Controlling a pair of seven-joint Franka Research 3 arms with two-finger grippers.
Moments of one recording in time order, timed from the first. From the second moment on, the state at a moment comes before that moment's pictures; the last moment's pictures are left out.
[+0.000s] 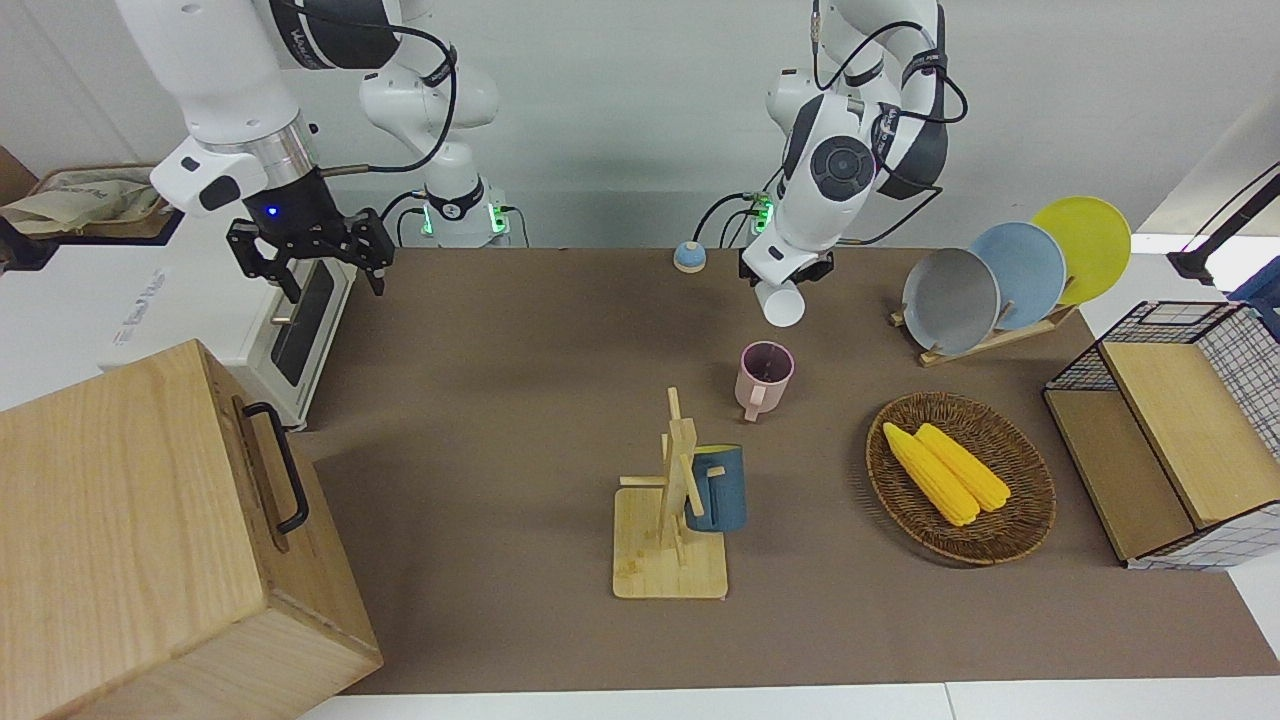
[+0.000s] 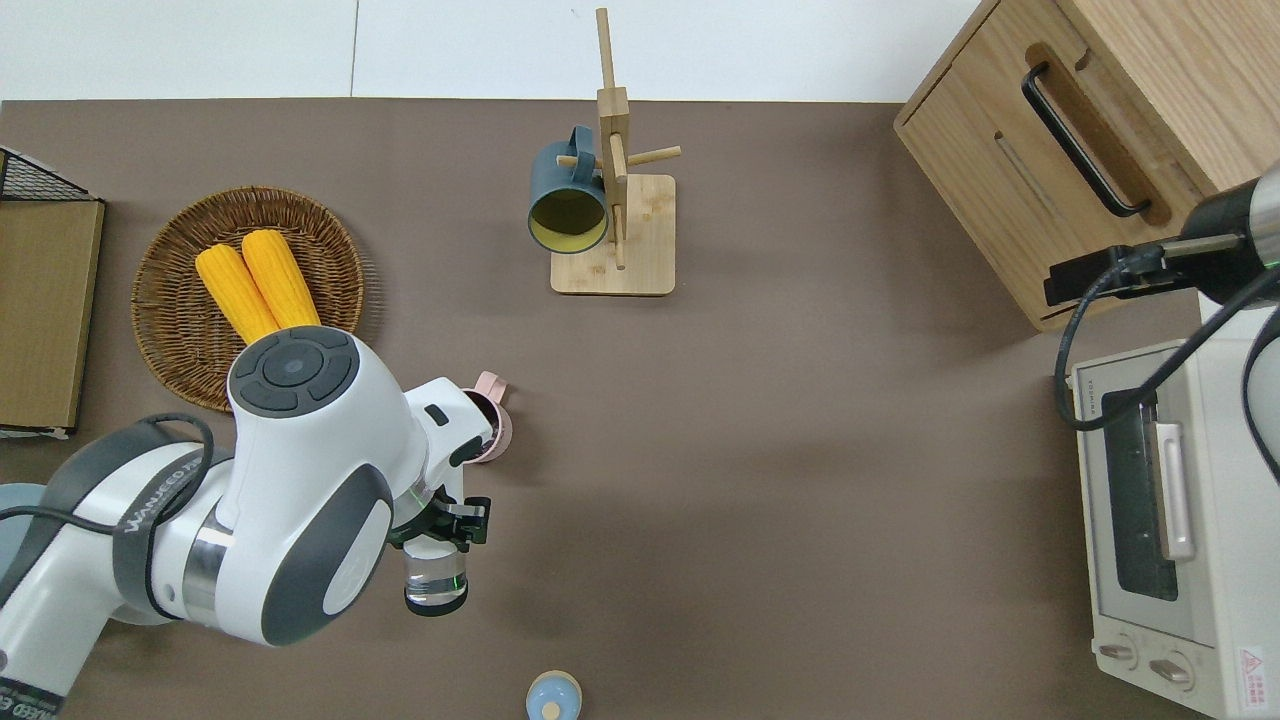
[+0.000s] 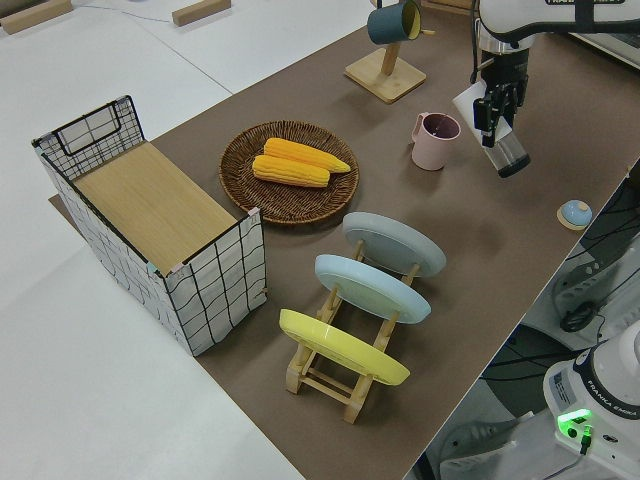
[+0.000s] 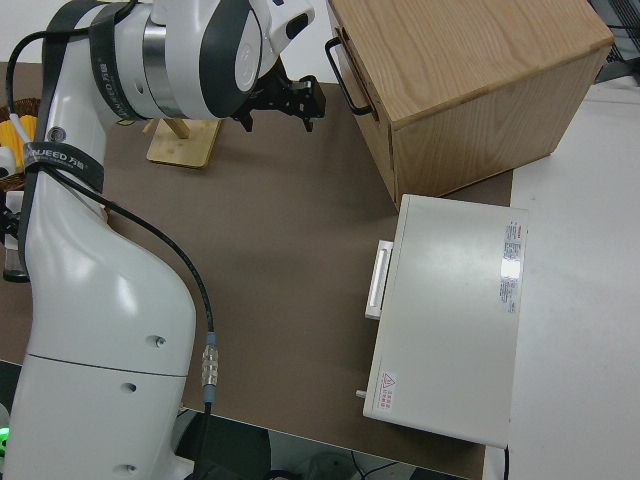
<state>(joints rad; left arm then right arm) -0.33 -0.03 -0.05 -2.04 -0.10 1.66 -0.25 0.05 0.14 -0.02 -1.39 0.02 1.59 -0.05</state>
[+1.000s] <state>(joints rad) -0.33 -0.19 -0.07 -2.26 -0.10 1.97 -0.25 0.05 0.14 -0.02 -1.39 0.02 1.59 -0.05</state>
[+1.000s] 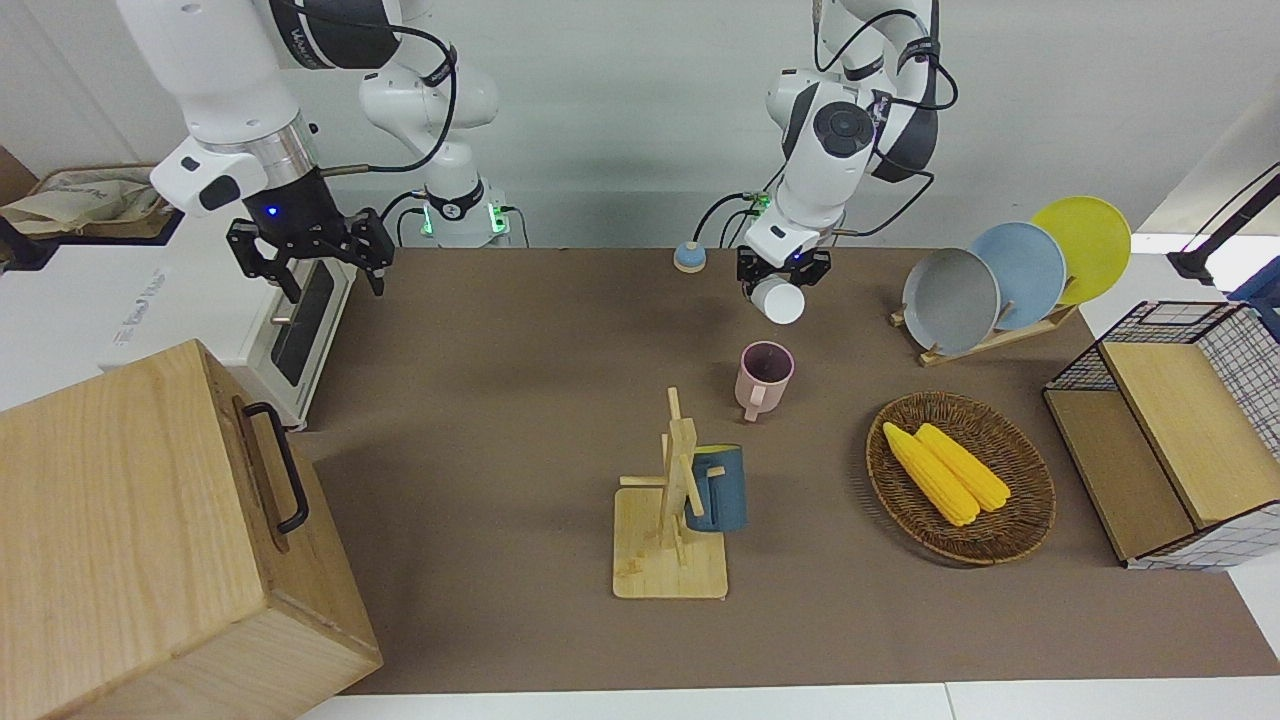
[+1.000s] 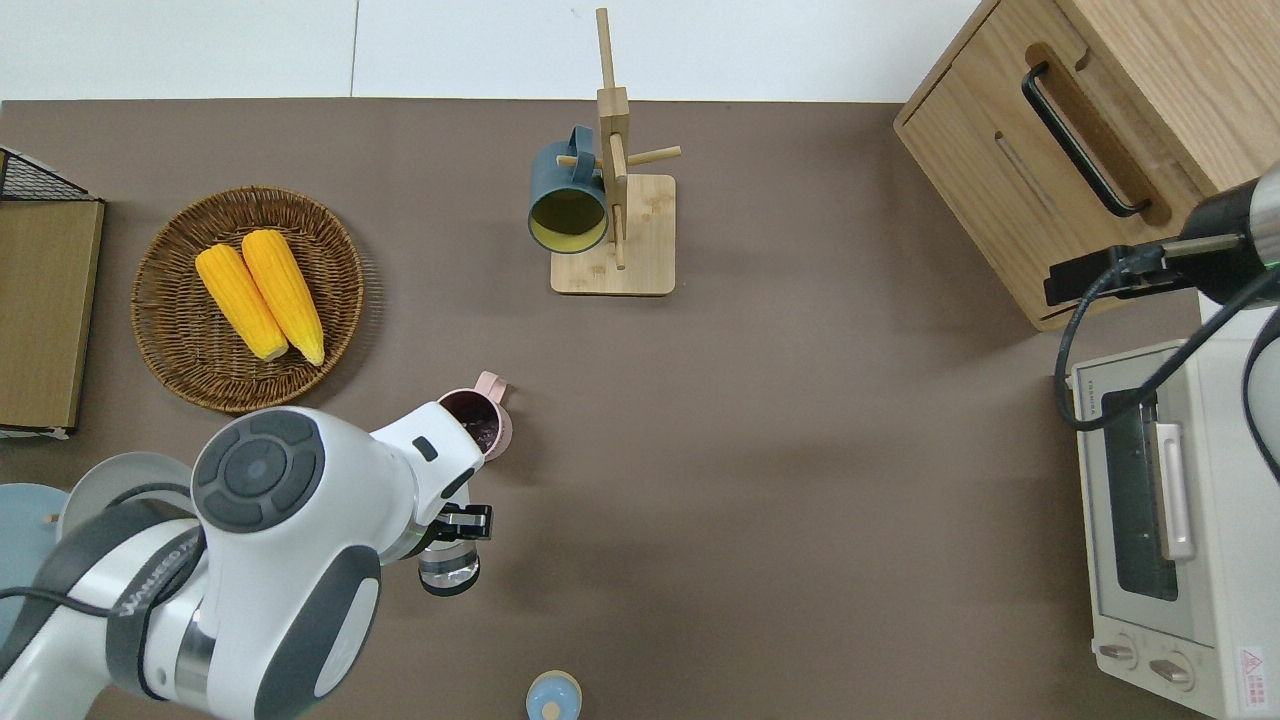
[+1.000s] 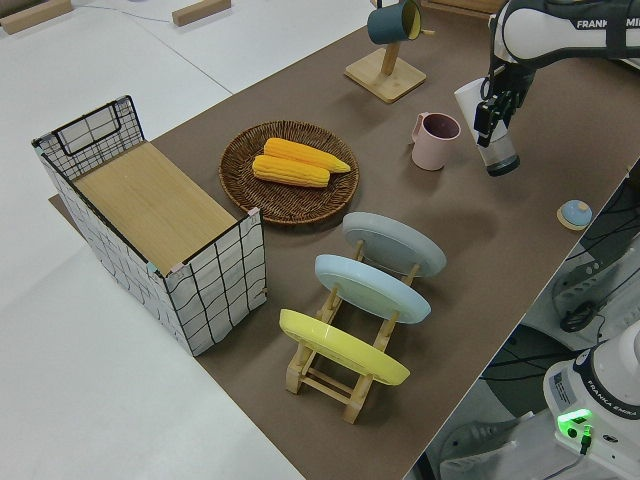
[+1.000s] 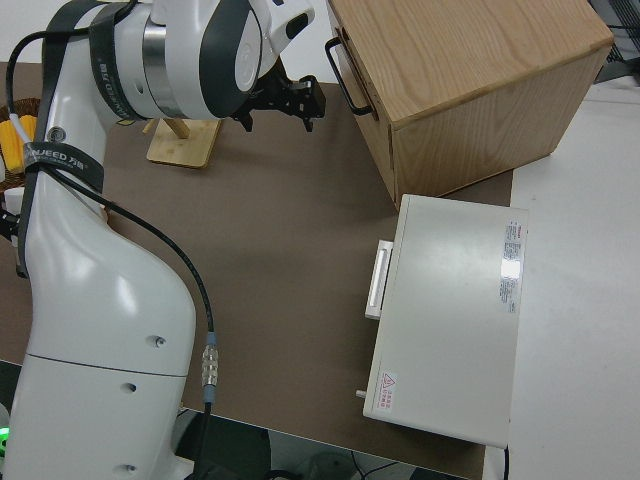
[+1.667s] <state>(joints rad) -0.31 -0.26 -0.08 -2.36 -0.10 2.10 -0.26 0.05 0.14 -0.02 -1.39 0.02 1.59 -0.05</state>
